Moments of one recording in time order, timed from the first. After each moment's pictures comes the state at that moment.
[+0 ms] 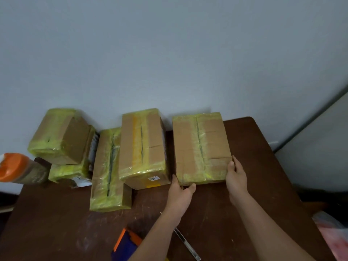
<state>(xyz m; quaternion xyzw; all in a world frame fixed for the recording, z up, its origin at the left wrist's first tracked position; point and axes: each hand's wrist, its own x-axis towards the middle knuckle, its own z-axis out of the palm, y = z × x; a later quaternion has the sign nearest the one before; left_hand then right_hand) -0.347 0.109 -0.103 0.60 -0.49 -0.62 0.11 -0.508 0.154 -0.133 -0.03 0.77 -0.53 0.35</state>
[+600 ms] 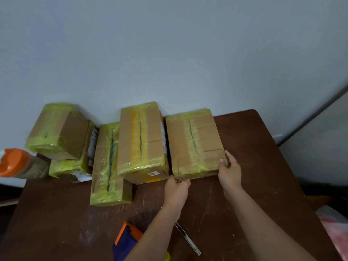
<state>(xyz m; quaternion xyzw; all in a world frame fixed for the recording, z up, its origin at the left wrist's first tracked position) -0.345 0.107 -0.115 0.65 -0.42 -0.62 0.14 -0.497 0.143 -0.144 -0.07 0.80 -0.49 0.34</state>
